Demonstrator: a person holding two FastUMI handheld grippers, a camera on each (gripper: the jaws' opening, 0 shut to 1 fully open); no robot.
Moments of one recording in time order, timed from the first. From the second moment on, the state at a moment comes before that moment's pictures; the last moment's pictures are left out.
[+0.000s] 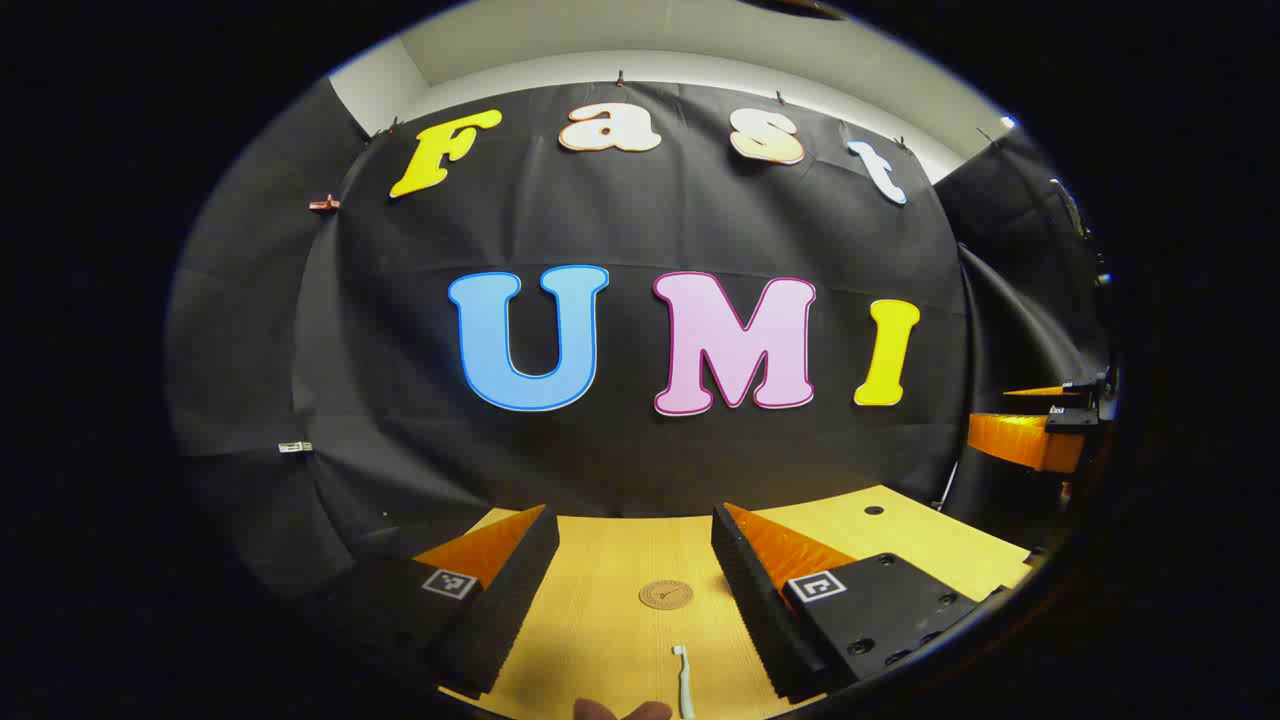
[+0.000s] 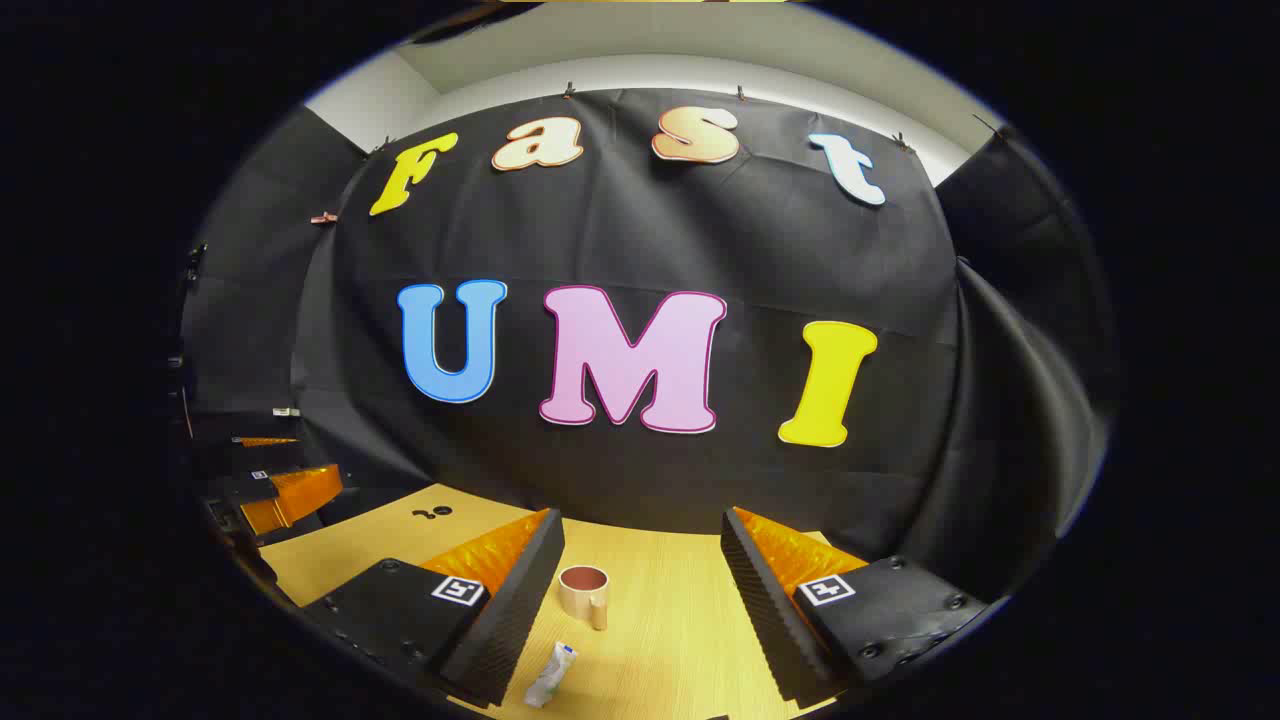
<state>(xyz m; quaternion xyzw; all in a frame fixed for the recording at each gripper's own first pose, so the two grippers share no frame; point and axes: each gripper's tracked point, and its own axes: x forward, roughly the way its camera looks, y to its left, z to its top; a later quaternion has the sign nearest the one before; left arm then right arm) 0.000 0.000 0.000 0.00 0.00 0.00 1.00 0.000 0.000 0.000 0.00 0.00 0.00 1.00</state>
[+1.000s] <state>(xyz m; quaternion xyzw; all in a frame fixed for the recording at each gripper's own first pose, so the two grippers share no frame) -0.012 0.018 -0.028 -0.01 0.02 0.01 1.00 0.010 0.033 -0.026 0.04 0.07 0.02 1.00</state>
